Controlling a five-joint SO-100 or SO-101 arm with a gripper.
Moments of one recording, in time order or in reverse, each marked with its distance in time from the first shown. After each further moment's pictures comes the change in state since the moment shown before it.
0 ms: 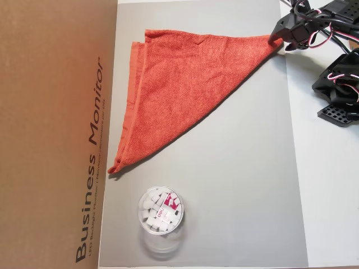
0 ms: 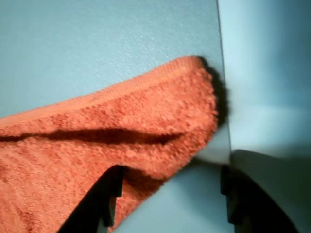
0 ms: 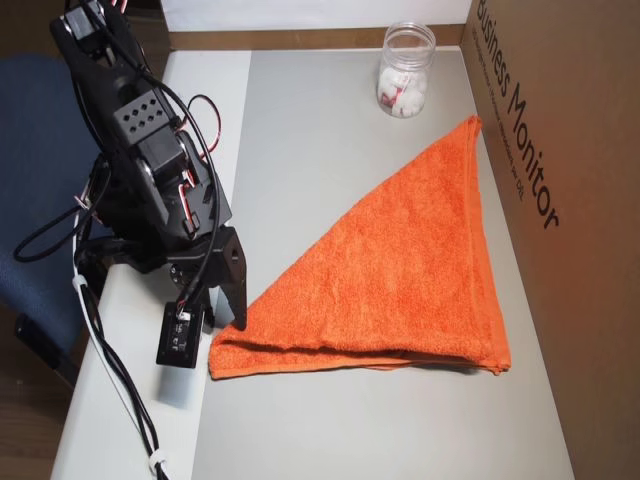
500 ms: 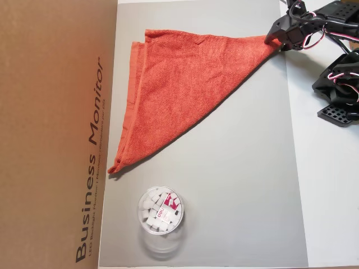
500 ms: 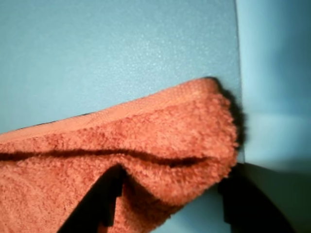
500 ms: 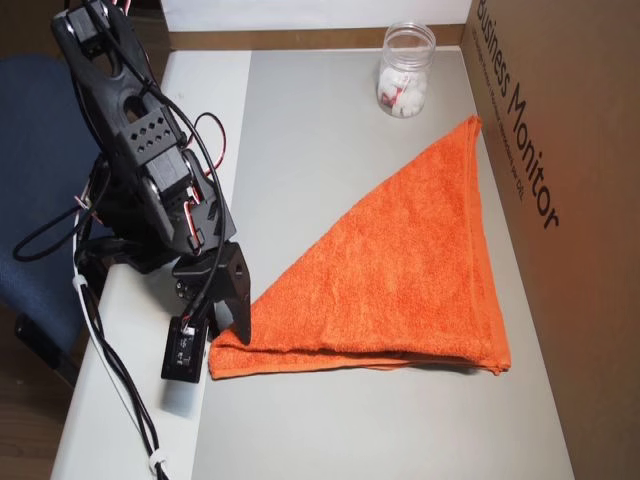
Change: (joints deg) arm 1.2 -7.6 1.7 -9.1 0.0
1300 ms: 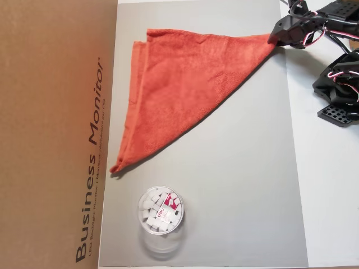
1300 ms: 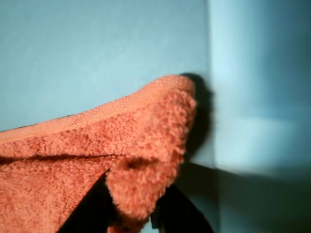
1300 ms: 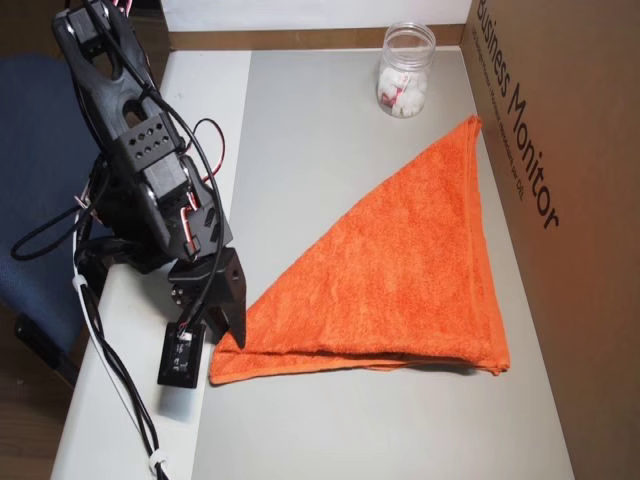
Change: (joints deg) arm 5.0 -0.4 0.3 0.0 -7.4
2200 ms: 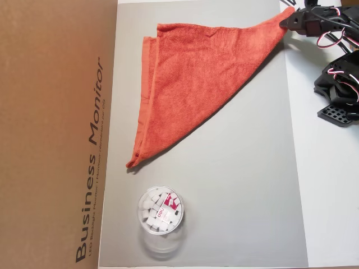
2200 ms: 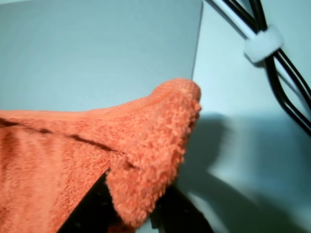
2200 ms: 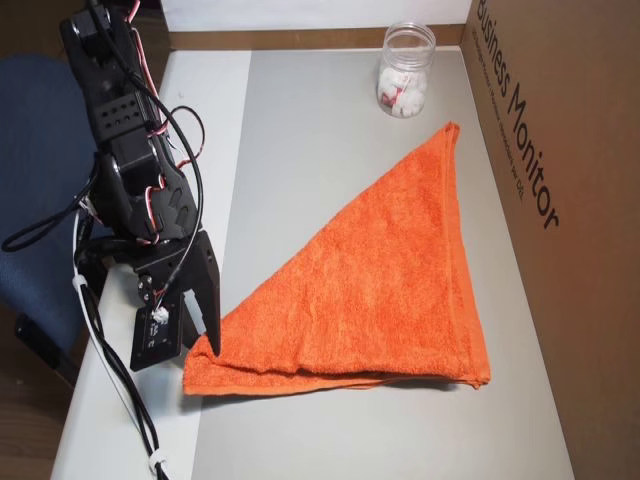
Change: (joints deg) arm 5.7 24.4 8.0 0.1 -25.0
